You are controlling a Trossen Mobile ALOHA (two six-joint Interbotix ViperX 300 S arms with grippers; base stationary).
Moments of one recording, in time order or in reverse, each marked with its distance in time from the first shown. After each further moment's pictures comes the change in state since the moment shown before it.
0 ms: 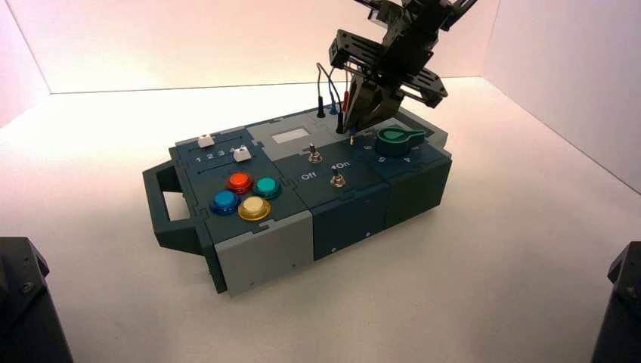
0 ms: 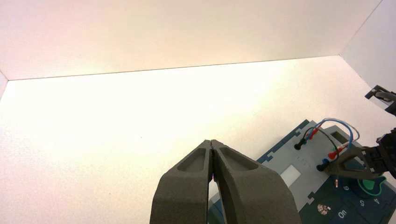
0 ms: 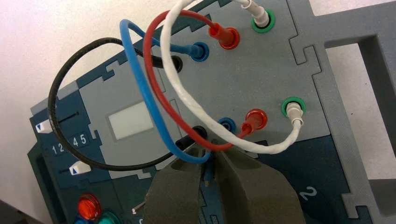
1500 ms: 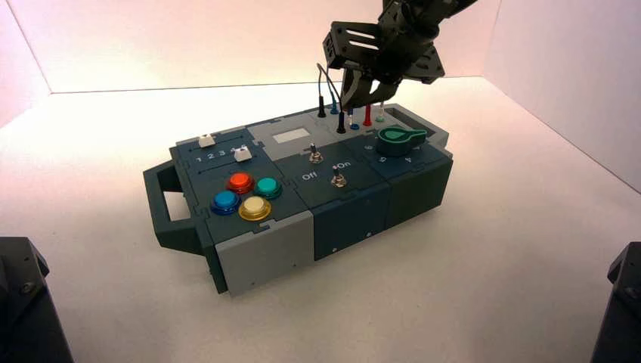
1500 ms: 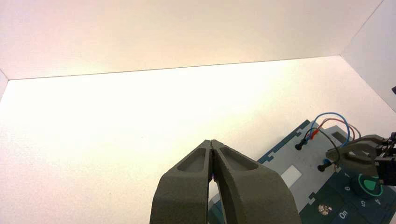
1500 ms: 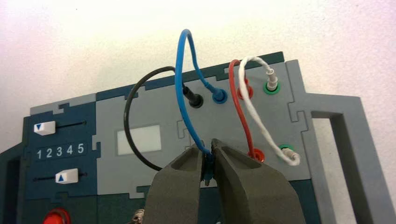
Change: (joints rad) left arm -0.002 0.002 0.003 -0.002 -0.003 -0.002; right arm 0.089 -0.086 0.091 -0.204 -0.316 0.000
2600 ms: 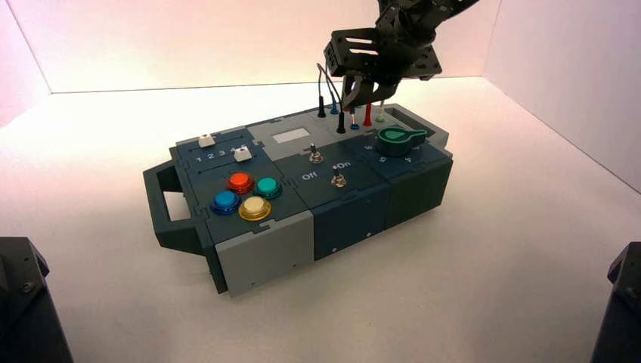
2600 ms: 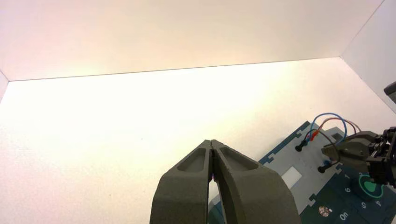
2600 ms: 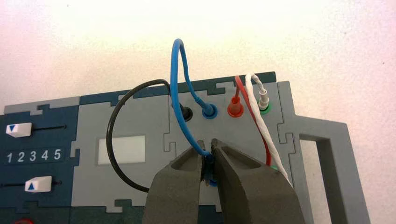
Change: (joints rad) left arm 0.000 0.000 0.002 0.000 -0.011 0.002; right arm -0.008 0.040 -0.015 -0.101 -0.051 0.002
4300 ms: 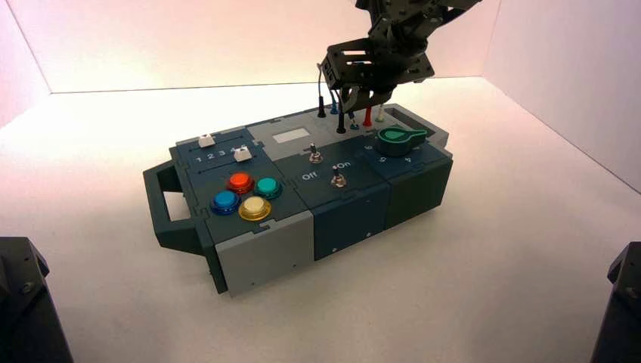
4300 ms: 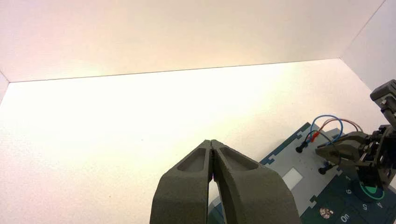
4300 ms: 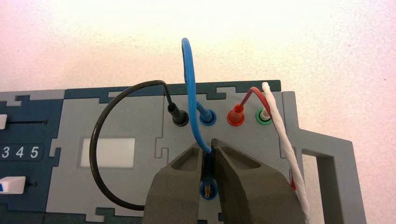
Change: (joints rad) left arm 0.000 -0.002 0.006 0.000 -0.012 0.000; right arm -0.002 0.057 -0.025 -0.087 -0.025 0.000
